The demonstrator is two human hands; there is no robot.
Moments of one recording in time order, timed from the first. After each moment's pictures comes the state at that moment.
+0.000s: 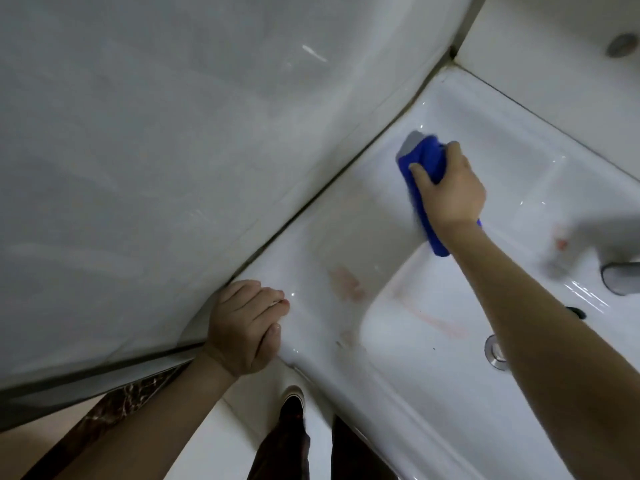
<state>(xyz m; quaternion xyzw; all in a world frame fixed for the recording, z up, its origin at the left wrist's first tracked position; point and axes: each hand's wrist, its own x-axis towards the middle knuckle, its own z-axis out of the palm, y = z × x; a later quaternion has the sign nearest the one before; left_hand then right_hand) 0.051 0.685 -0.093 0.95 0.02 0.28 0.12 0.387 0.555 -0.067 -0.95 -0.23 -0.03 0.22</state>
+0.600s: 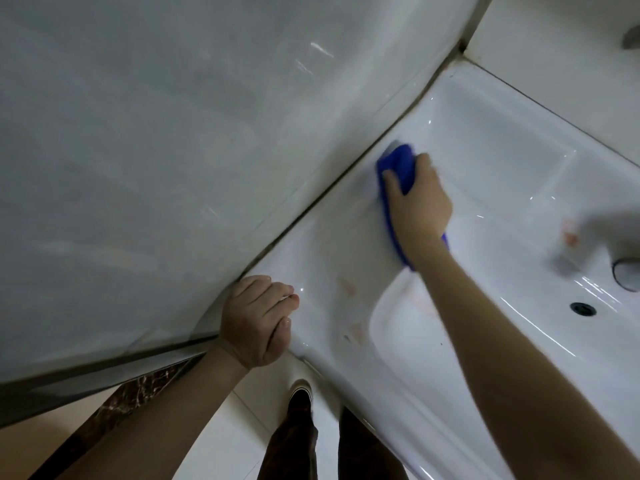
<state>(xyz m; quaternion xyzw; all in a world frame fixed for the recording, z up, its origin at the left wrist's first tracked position) 0.053 0.682 -0.084 0.95 0.03 0.27 0.13 0.329 0.584 -0.065 -0.94 -0.19 0.00 0.26</state>
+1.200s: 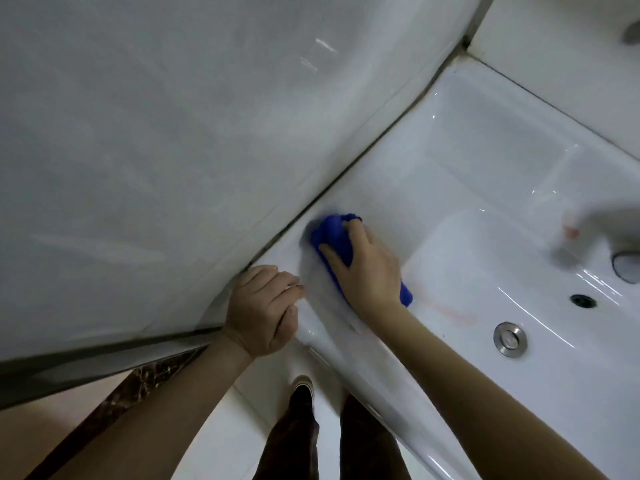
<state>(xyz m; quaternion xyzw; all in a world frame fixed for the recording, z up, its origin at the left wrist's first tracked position) 0.051 0.683 -0.082 0.96 0.05 0.23 0.14 0.206 0.566 -0.067 -0.88 -0.37 0.06 0.29</state>
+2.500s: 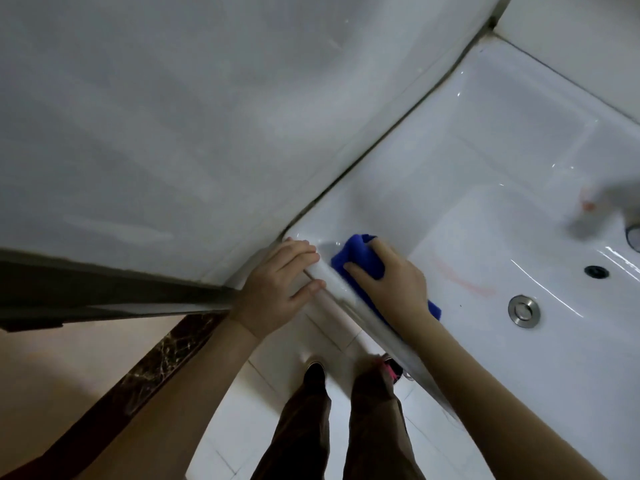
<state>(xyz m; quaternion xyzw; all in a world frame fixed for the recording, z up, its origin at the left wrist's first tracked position) 0.004 0.680 -0.058 0.95 0.11 0.17 0.25 0.152 0.519 -0.061 -0.88 -0.34 0.18 0.28</state>
